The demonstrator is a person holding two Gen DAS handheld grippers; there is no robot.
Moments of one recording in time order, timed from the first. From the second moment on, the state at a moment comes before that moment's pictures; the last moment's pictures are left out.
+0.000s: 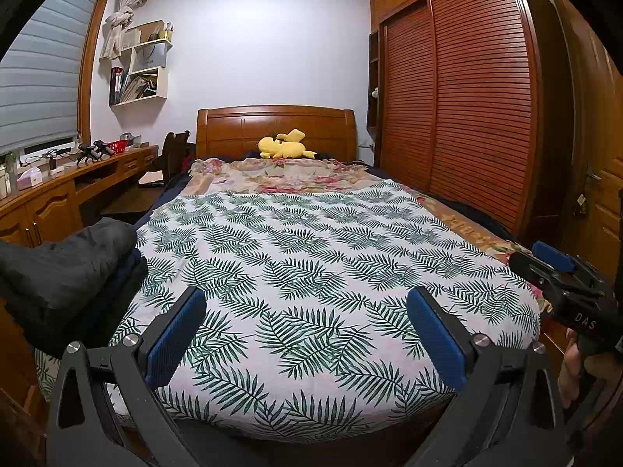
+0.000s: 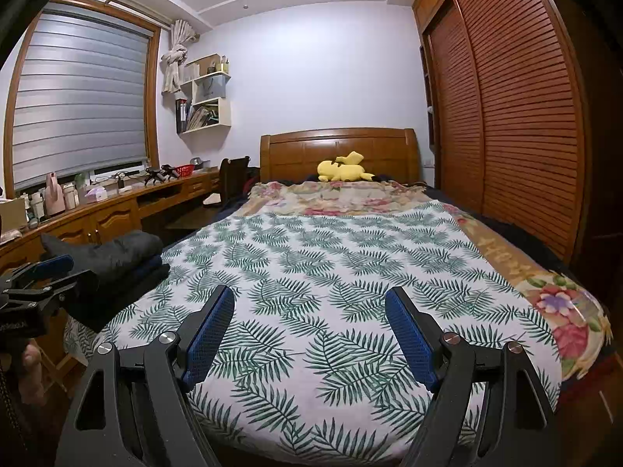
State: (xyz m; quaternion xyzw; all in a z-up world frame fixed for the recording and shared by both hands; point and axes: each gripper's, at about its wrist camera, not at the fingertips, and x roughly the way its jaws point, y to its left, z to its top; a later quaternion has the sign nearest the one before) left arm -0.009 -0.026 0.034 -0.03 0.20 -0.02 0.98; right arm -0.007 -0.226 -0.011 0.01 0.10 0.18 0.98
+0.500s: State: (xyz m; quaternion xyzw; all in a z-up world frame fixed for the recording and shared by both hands) left arm -0.010 -0.026 0.032 -0.03 0.20 -0.02 0.98; right arm -0.006 -0.225 -0.011 0.01 0.11 0.18 0.98
